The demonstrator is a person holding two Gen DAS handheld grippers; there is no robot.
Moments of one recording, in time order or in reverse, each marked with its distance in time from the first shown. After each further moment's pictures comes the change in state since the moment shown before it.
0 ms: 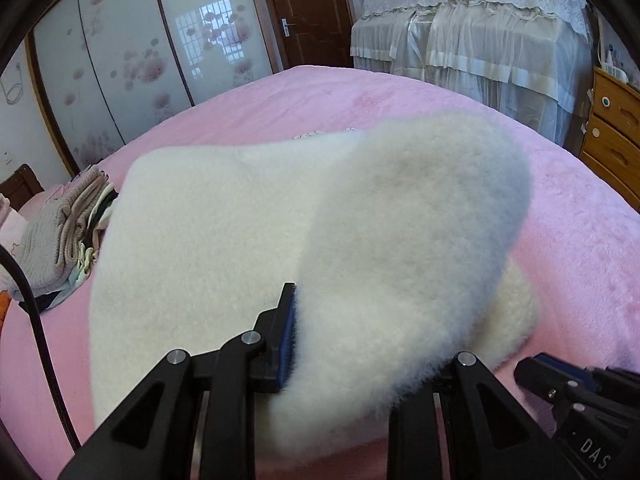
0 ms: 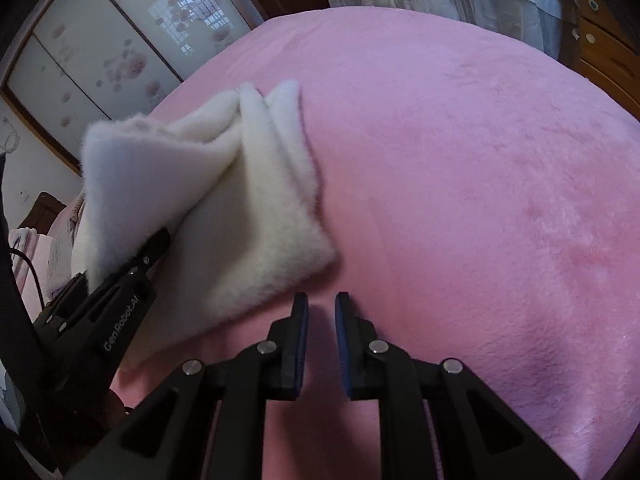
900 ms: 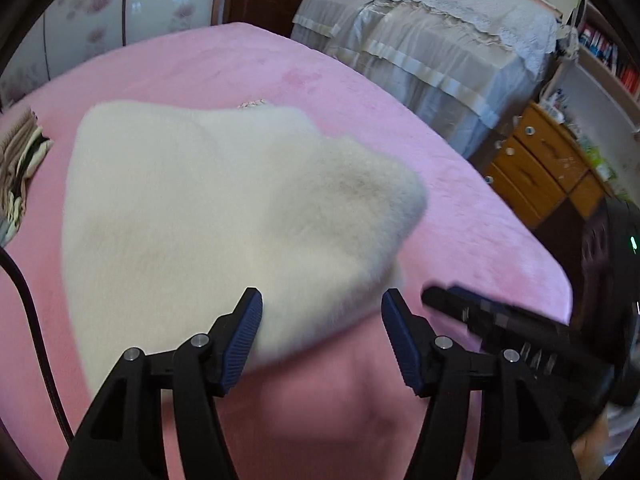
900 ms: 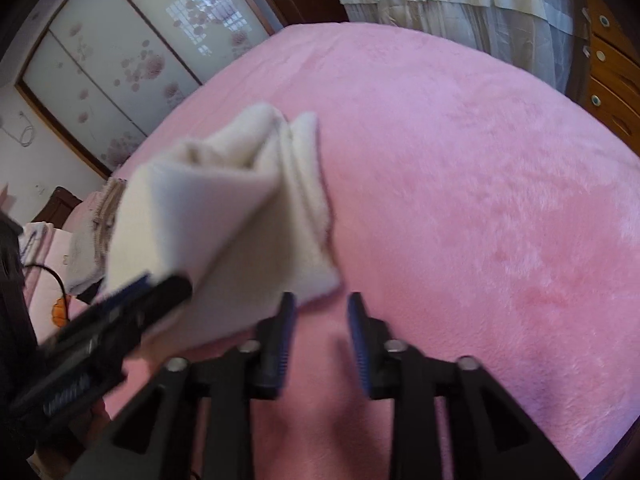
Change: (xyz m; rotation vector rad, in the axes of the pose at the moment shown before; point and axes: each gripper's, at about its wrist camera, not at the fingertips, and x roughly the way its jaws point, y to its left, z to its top) left arm -0.061 0.025 0.007 -0.105 0.166 -0.443; right arm -0.062 0.004 0.020 -0.073 -0.037 0.077
